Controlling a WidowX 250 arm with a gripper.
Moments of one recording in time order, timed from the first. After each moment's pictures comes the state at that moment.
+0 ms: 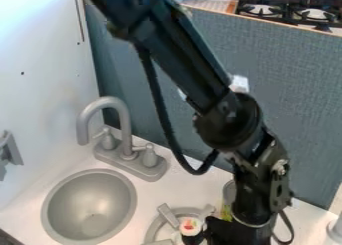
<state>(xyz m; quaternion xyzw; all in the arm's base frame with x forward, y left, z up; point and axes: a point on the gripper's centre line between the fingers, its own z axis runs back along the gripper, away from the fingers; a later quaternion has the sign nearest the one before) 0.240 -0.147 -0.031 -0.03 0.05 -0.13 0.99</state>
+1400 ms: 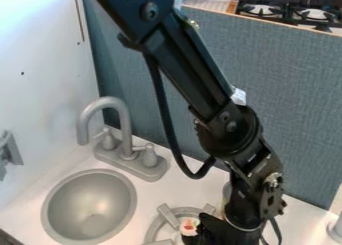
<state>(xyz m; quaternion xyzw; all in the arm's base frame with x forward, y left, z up) 0.248 -0.130 -0.045 0.01 0.04 -0.14 0.99</state>
